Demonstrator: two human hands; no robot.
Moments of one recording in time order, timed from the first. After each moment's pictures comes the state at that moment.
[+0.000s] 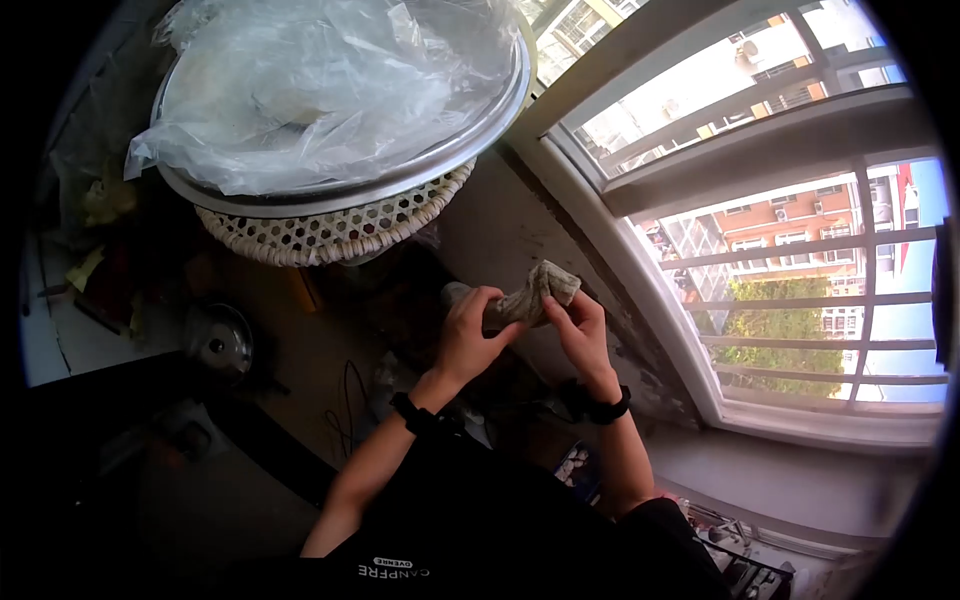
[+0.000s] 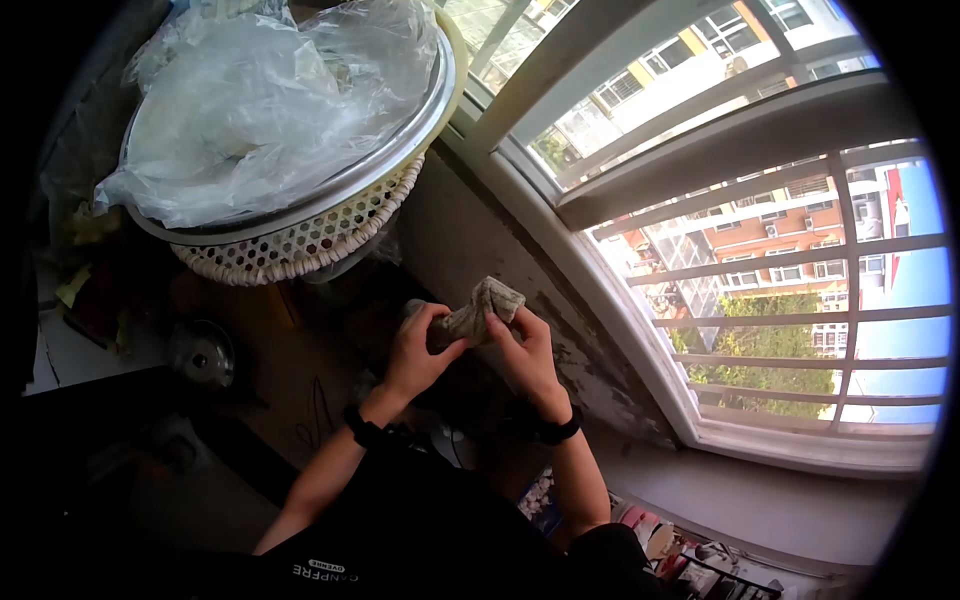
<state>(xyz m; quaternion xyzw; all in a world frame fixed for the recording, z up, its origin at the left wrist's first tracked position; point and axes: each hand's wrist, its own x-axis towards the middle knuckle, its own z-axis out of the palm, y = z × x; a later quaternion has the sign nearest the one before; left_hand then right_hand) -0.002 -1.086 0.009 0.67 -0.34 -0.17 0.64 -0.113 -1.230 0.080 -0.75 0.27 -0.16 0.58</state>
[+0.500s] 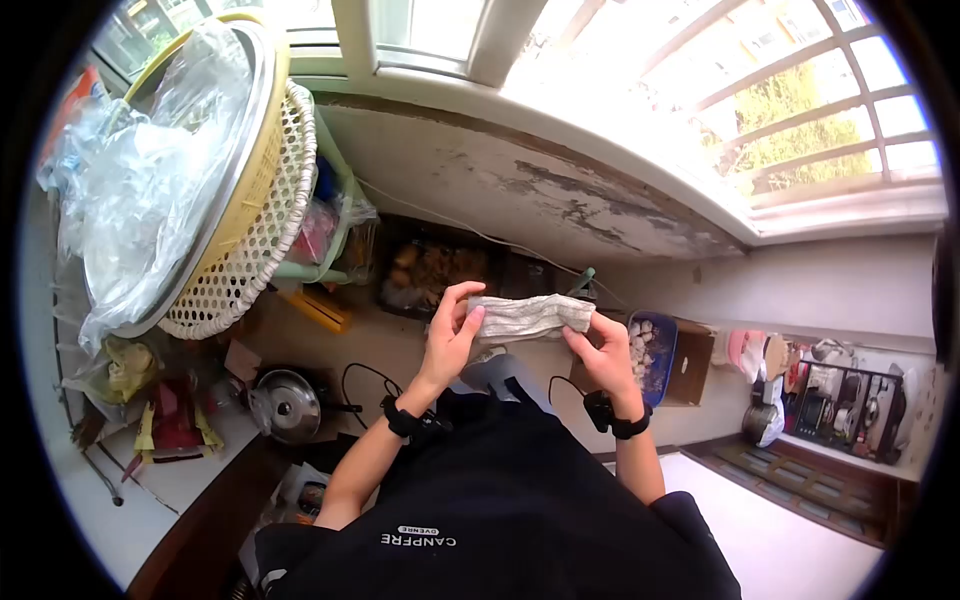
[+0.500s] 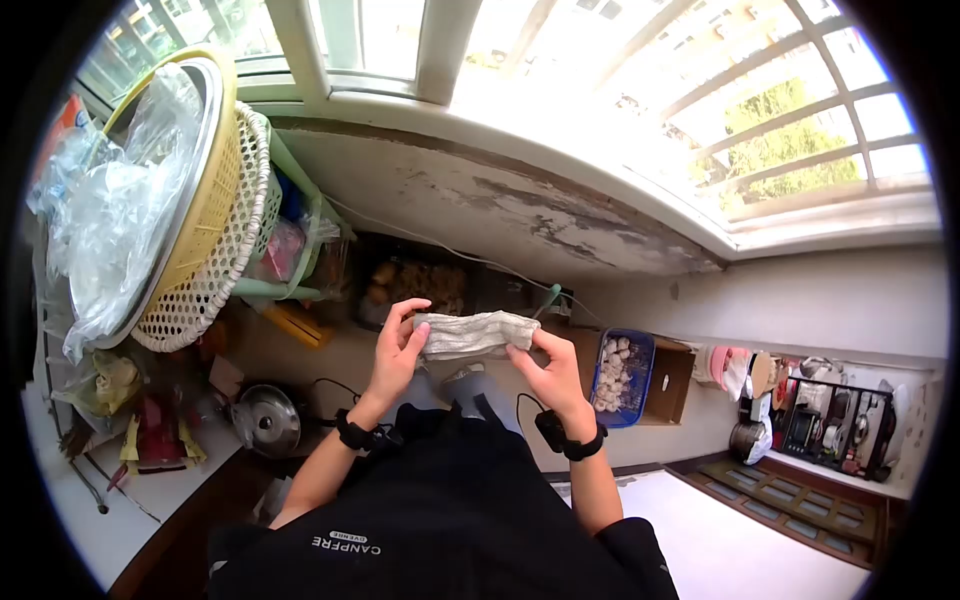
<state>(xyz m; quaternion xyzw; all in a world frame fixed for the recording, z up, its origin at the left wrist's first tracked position) -0.055 -1.026 0.010 0.46 -0.28 -0.57 0.62 -0.285 -1.107 0.080 -0.66 0.45 -0.26 0.54</state>
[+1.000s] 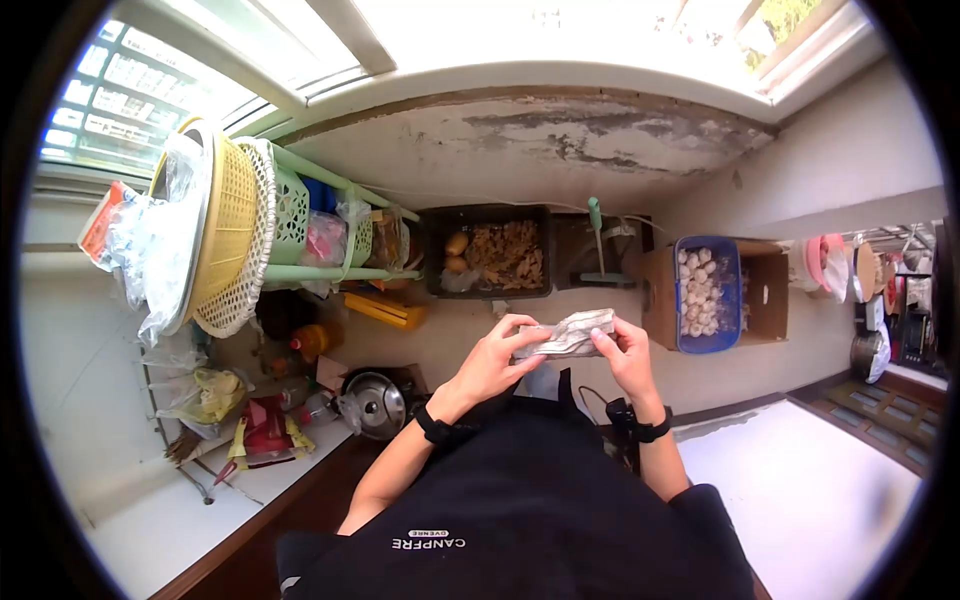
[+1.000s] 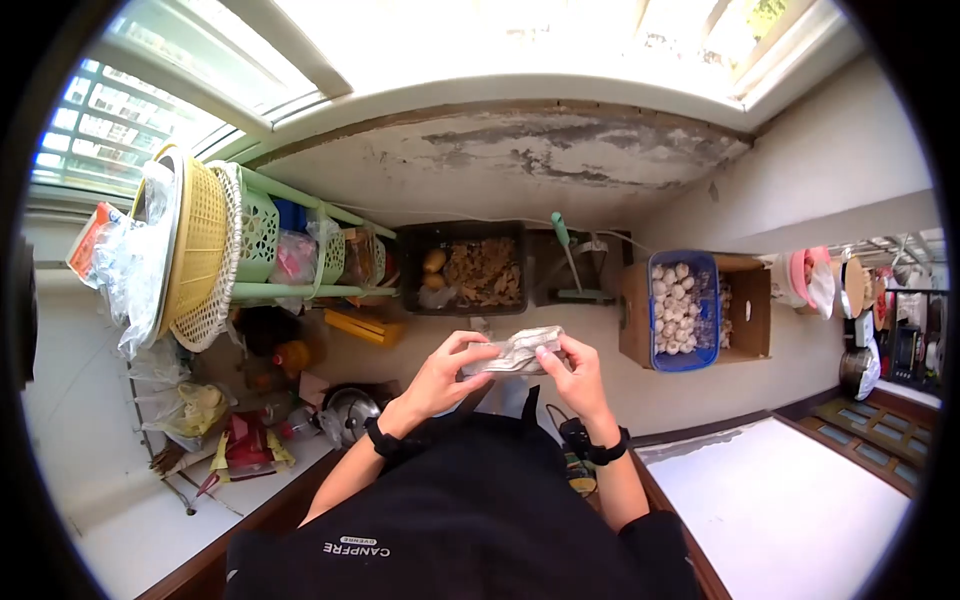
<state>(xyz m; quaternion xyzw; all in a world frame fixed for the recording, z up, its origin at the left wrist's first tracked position) -0.158 -0.969 0.036 0.52 -0.63 -0.50 0.28 -0.402 -1.001 0.024 -0.44 0.47 -0.39 0.66</state>
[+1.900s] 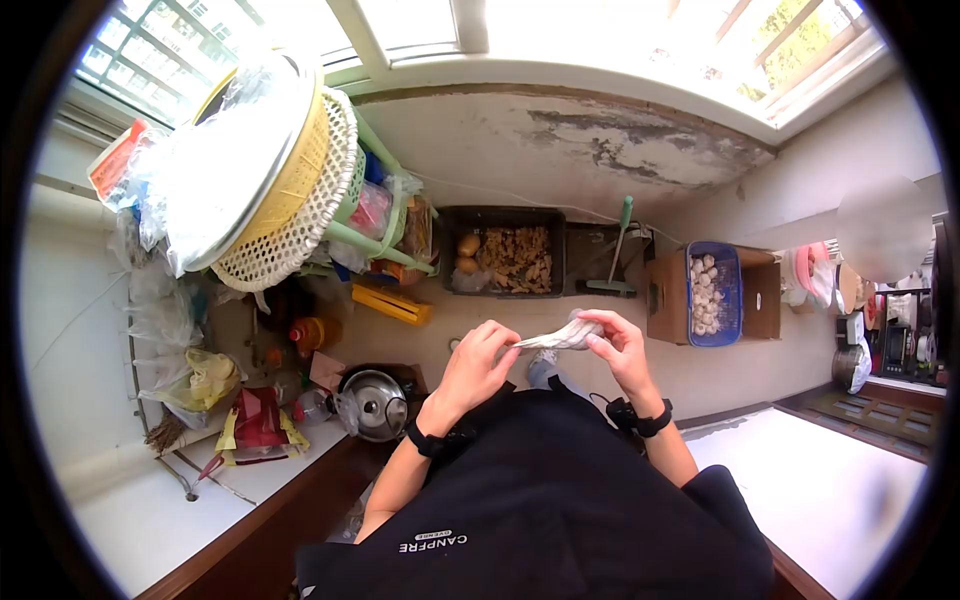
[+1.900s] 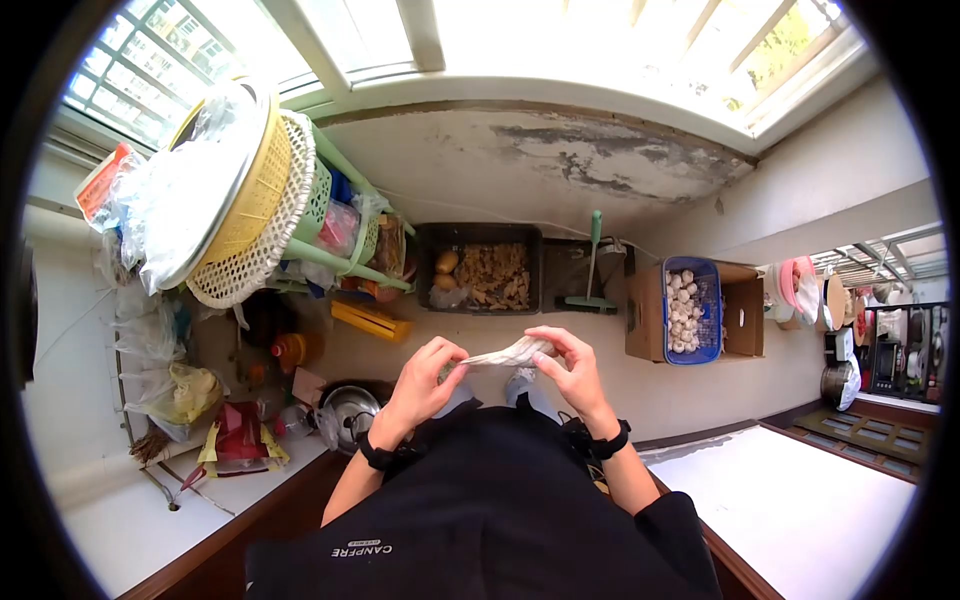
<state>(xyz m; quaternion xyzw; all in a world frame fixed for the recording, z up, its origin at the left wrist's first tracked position) -0.047 -0.877 0.070 0.58 -0.65 -0.35 0.35 -0.304 -0.935 0.055 -0.53 0.41 -0.36 0.65</state>
